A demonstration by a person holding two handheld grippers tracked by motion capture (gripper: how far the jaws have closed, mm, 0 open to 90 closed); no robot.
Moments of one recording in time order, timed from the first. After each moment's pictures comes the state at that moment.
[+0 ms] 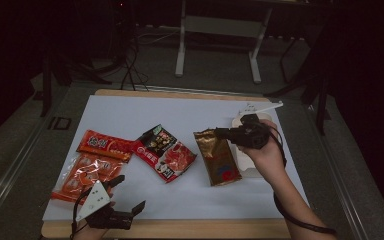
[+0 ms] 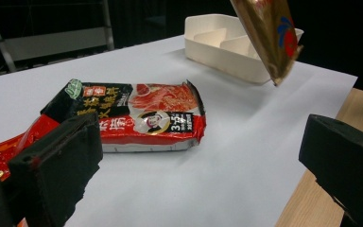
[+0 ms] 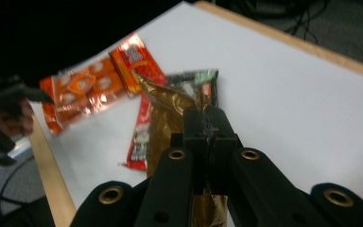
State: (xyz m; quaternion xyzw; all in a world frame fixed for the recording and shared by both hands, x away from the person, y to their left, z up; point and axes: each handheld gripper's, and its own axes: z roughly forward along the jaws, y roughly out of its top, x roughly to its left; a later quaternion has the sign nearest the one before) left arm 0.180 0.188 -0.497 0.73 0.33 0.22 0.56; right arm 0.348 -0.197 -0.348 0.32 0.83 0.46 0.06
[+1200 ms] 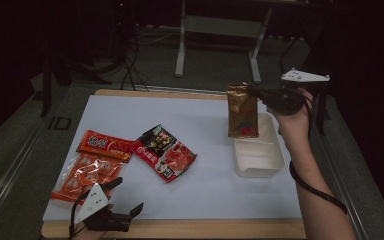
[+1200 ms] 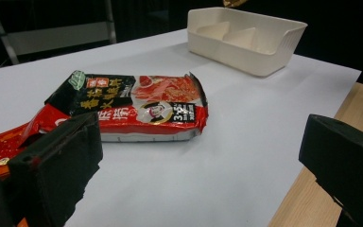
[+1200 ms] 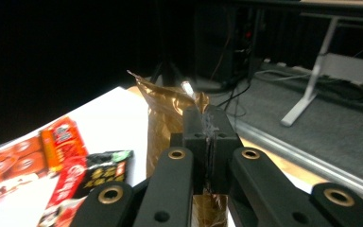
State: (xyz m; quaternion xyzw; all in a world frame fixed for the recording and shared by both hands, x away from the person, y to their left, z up) left arm 0.174 0.192 -0.500 0.73 0.33 0.22 0.55; right arm 0.410 -0.270 -0.305 0.33 0.75 0.54 0.19
